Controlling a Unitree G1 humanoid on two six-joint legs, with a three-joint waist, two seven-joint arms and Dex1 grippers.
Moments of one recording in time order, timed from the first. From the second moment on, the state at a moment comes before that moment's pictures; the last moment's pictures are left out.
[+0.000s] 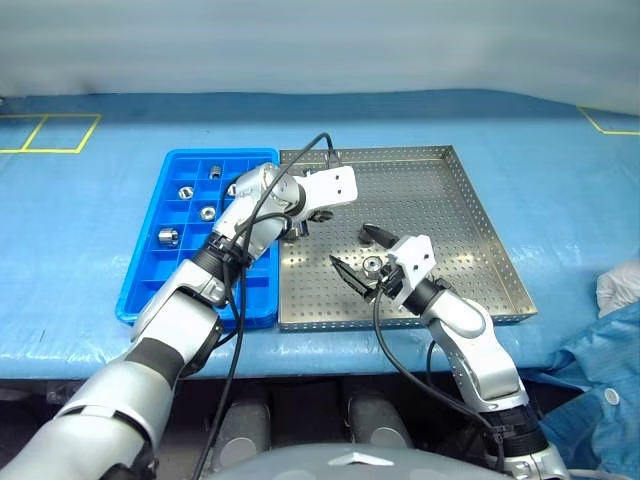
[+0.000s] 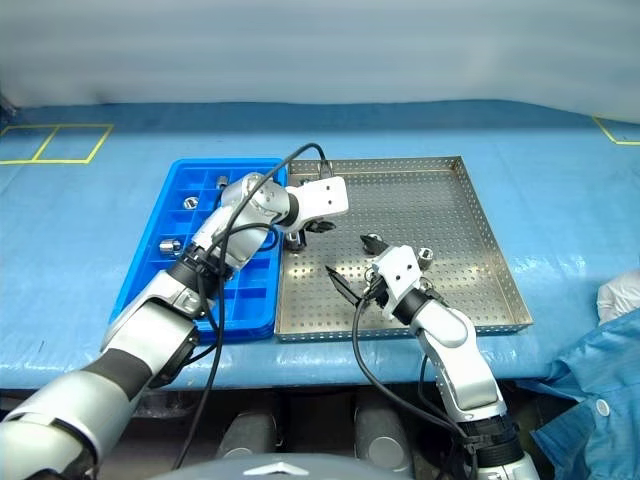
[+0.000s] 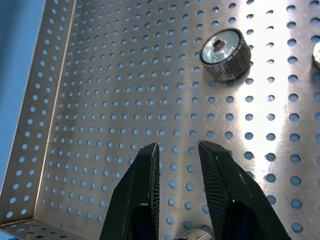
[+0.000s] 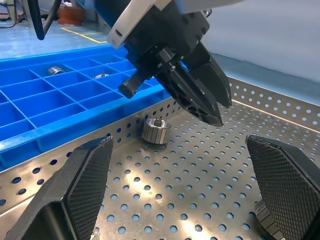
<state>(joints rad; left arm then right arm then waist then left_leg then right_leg) -0.98 0.21 -0.41 0.43 0.37 0.55 -0.92 -0.03 -0.30 0.14 -0.24 0.19 0.09 0.54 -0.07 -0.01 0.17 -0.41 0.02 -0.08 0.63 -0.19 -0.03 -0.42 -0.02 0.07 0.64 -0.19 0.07</state>
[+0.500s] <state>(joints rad) -0.79 0.07 -0.30 0.22 0.22 0.69 -0.67 -0.01 -0.39 0.14 -0.32 0.20 0.20 0.57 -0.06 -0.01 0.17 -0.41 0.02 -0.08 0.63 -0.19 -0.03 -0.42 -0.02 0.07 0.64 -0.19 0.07</state>
